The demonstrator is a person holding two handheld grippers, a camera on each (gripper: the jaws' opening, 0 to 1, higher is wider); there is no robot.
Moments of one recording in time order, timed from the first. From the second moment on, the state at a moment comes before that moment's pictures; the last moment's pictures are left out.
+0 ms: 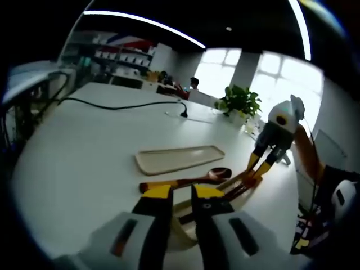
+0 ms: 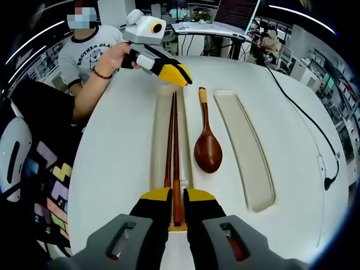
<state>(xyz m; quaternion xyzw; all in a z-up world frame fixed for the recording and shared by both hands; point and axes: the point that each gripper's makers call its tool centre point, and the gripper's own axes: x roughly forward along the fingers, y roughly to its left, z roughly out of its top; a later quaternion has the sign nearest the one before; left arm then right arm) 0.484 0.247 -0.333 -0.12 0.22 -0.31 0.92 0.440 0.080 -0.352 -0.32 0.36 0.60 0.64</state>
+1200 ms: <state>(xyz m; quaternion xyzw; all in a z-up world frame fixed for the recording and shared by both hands) 0.516 0.255 -0.343 -0.27 0.21 -0.22 0.91 0.486 0.088 -0.367 -0.01 0.39 0.52 0.76</state>
